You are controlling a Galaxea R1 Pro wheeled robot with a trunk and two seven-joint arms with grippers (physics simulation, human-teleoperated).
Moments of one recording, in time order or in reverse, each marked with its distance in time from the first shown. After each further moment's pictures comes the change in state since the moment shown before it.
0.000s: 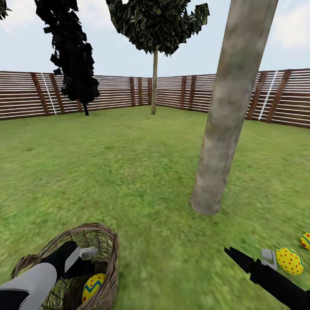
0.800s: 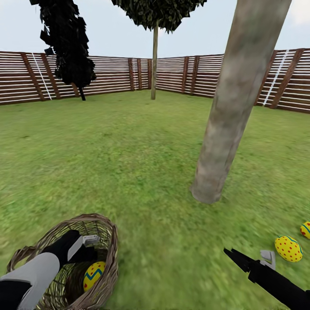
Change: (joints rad) left arm -0.052 -0.001 -0.037 -0.045 -0.003 -0.003 -0.005; right arm -0.001 -0.001 0.003 0.001 0.031 -0.001 -0.066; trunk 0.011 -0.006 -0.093
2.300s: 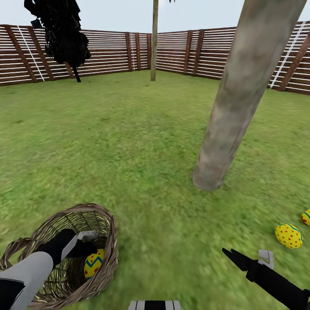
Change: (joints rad) left arm -0.006 0.048 -0.059 -0.007 -0.004 -0.091 -0.147; right arm -0.001 0.002 0.015 0.000 0.000 -0.003 -0.044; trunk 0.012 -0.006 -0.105
